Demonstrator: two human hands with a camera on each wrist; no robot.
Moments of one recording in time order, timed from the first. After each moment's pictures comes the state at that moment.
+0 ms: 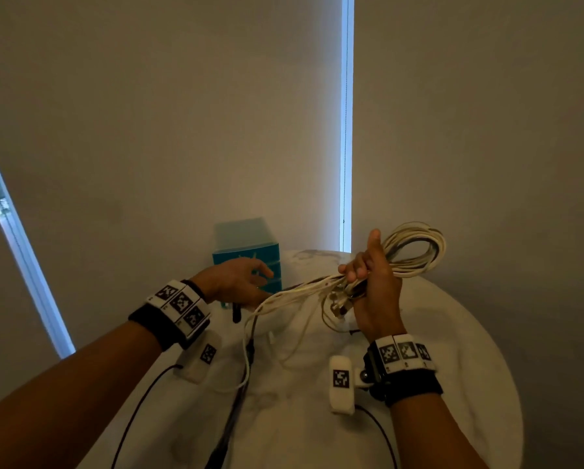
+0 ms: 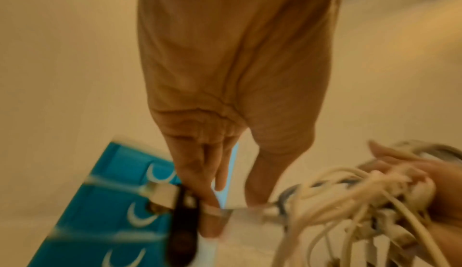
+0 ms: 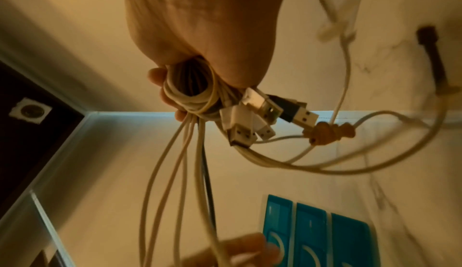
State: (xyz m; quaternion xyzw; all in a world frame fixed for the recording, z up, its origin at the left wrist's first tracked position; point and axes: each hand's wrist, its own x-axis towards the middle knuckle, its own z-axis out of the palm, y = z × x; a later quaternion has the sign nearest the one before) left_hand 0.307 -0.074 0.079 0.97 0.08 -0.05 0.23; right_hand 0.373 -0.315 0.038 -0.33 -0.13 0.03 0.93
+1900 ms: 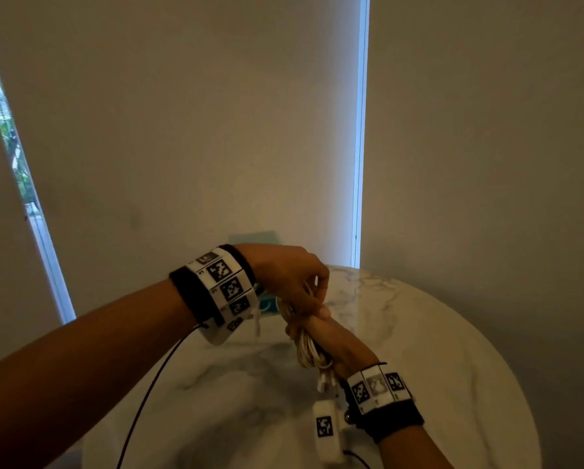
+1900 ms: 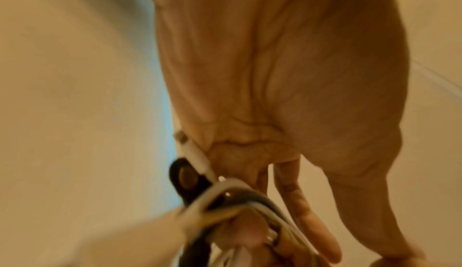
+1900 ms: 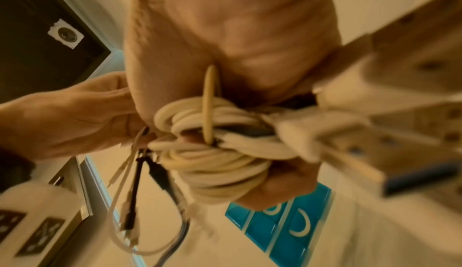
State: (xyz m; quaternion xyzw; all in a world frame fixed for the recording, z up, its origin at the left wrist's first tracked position) left_hand 0.300 -0.153 0.153 0.99 -0.10 -0.09 0.00; right_hand 0.347 -0.265 0.008 -0.70 -0.29 0.22 0.61
